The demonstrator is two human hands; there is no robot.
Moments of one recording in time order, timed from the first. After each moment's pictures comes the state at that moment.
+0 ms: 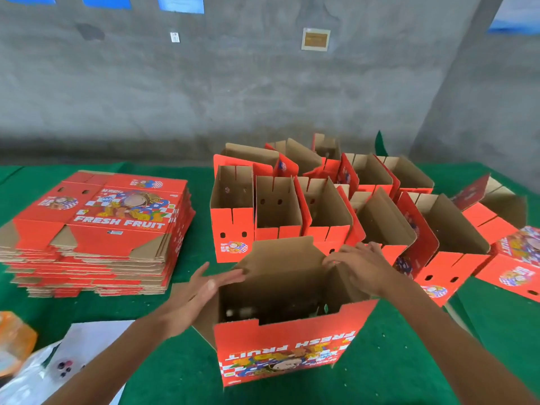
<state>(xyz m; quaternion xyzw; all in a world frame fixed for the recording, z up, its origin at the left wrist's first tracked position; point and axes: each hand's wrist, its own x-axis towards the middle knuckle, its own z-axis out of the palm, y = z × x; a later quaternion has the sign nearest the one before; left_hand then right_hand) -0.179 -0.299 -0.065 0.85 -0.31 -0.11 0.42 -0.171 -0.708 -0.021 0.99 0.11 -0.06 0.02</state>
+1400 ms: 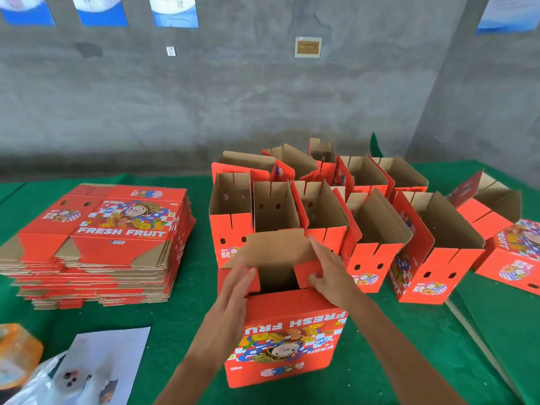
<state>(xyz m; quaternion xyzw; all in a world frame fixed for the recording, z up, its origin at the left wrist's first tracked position) -0.217 -0.370 -0.100 0.89 -0.27 0.20 0.31 -0.167 -0.661 -0.085 0.94 0.05 0.02 -0.33</state>
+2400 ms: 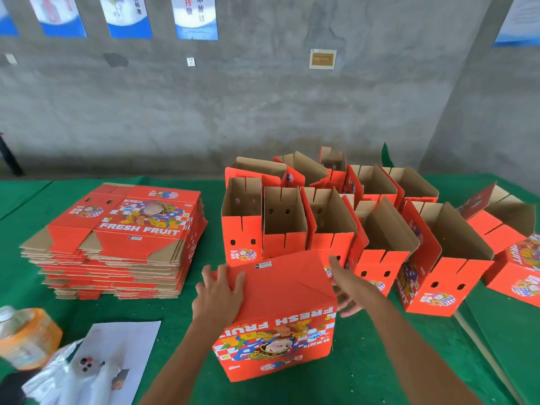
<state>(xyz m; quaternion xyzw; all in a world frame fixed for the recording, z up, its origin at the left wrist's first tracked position) -0.184 -0.366 -0.082 0.97 0.08 -0.01 0.24 -0.164 -0.666 -0.062 0.81 -0.25 -0.24 -0.48</state>
